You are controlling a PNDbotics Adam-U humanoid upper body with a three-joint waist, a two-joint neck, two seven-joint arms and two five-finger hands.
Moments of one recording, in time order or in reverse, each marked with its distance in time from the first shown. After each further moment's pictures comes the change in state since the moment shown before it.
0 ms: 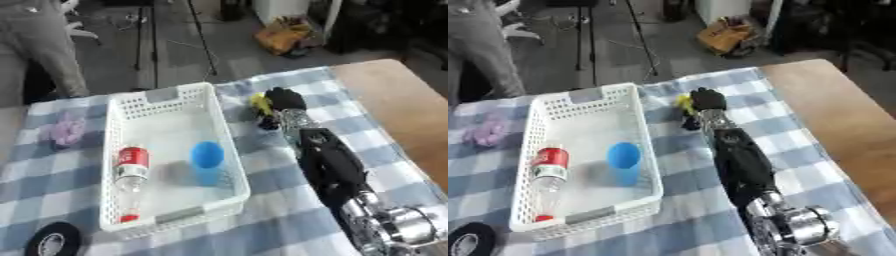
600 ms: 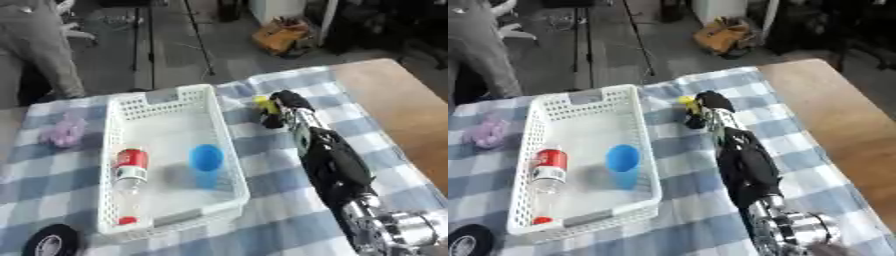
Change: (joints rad) left arm 0.000 -0.001 0.000 0.000 0.000 0.002 0.002; right arm 0.032 0.020 -0.156 -0.095 -0.183 -0.060 0.126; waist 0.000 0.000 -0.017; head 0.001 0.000
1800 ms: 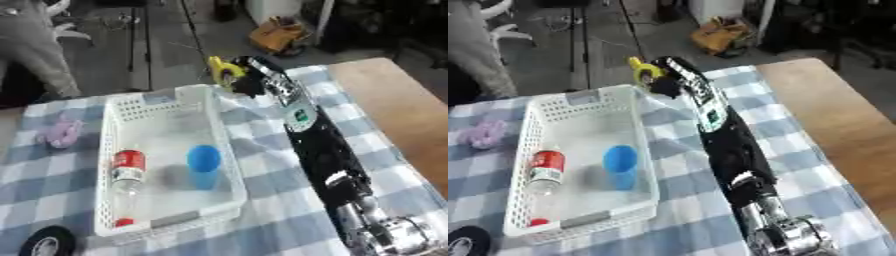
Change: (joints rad) left arm 0.000 0.000 0.000 0.000 0.000 0.003 0.001; right arm -0.001 0.018 0.286 -0.318 -0.775 -0.193 0.236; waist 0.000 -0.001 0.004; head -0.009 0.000
